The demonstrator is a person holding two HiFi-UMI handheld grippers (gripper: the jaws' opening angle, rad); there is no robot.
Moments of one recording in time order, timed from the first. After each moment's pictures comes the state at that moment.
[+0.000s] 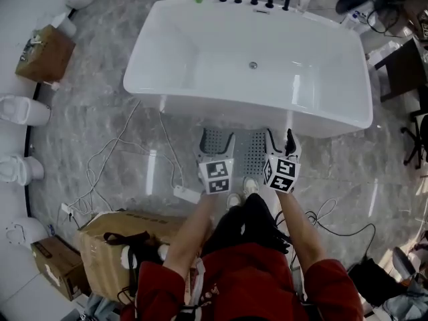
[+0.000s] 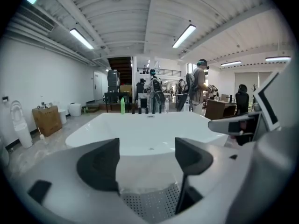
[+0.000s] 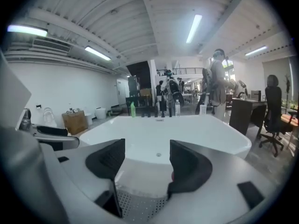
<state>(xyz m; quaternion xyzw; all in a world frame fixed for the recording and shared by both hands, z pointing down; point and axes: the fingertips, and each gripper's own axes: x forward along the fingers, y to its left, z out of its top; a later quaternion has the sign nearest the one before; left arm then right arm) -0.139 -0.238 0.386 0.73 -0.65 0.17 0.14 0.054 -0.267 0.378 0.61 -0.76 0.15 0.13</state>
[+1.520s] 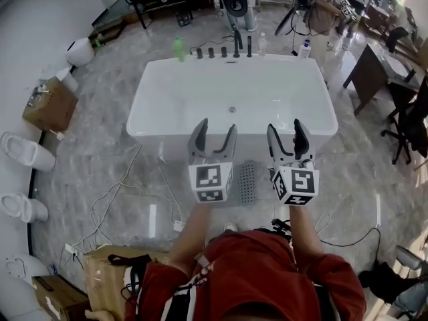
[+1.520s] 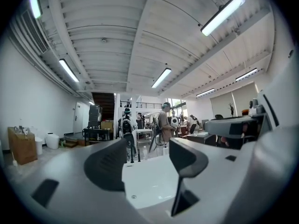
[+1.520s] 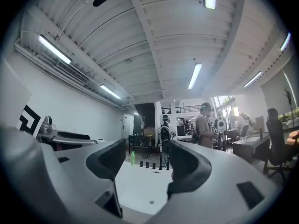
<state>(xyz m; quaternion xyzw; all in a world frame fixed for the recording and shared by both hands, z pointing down) -0.026 -0.173 0.069 0.81 -0.59 0.02 -0.03 0.137 -0.156 0.046 0.61 -0.79 -0.04 -0.03</state>
